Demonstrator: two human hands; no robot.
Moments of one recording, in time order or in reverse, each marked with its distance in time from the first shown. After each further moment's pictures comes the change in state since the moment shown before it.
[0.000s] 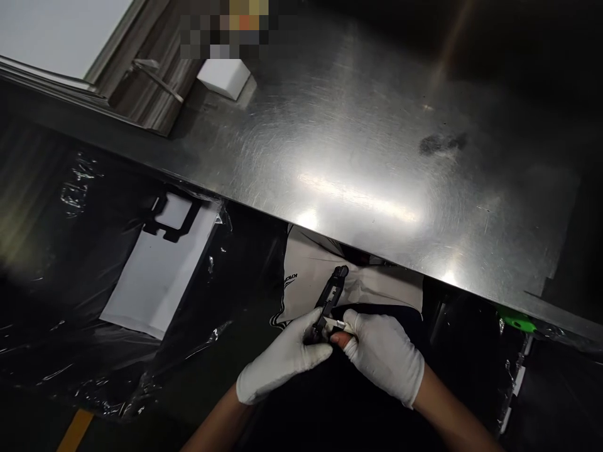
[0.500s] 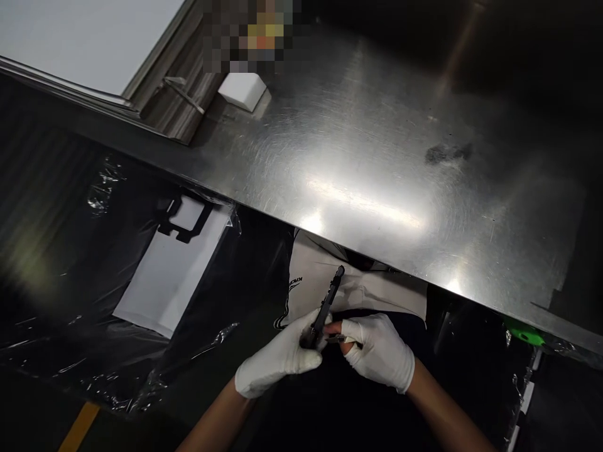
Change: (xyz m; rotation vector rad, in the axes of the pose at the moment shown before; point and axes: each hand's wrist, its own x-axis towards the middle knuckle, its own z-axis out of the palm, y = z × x) left_hand -0.002 0.004 -0.014 -0.158 -0.097 -0.084; right_hand 0.015 0.020 0.019 0.302 0.167 -0.375
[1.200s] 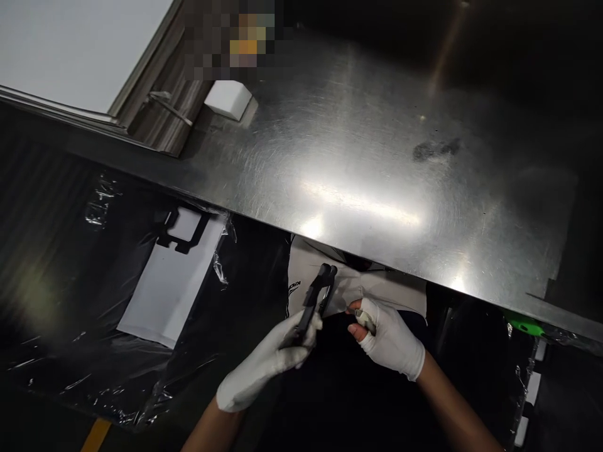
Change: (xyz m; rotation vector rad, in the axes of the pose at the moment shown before) left_hand -0.019 0.001 -0.014 0.012 0.029 0.078; right_hand -0.004 0.010 -0.016 0.100 0.075 0.202
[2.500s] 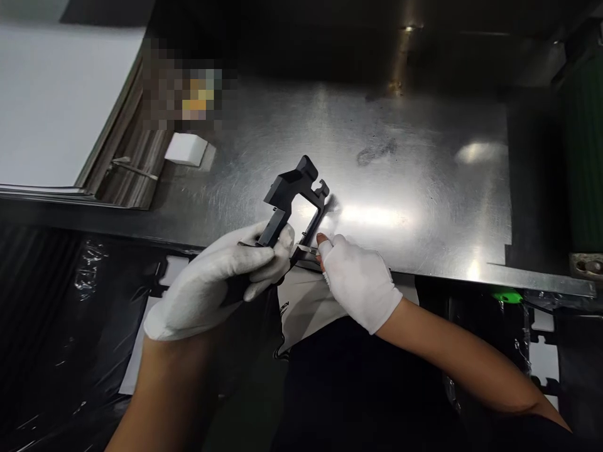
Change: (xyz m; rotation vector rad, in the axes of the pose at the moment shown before) left_hand 0.056 0.193 0.032 0.314 -0.037 0.314; right_hand 0.065 -0.107 -0.065 -1.068 0.231 0.066
